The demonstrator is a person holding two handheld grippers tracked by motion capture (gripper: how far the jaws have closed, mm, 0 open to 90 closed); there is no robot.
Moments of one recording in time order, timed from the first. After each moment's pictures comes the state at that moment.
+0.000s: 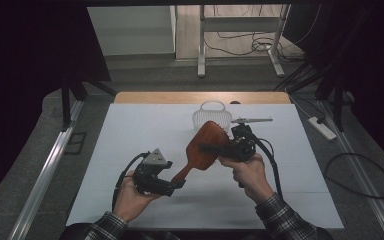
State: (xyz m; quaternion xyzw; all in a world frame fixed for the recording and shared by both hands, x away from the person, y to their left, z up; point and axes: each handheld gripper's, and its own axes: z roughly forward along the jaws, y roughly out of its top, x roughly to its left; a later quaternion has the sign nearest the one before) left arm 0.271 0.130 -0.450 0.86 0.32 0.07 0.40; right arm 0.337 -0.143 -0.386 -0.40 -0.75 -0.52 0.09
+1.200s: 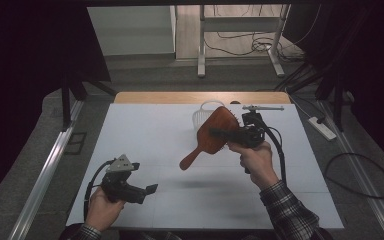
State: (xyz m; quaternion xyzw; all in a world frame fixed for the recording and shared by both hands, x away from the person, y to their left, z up) left arm 0.244 0.202 -0.462 0.82 0.38 0.10 0.41; right arm 0.366 -0.163 -0.372 -0.43 -0.73 -0.54 0.04
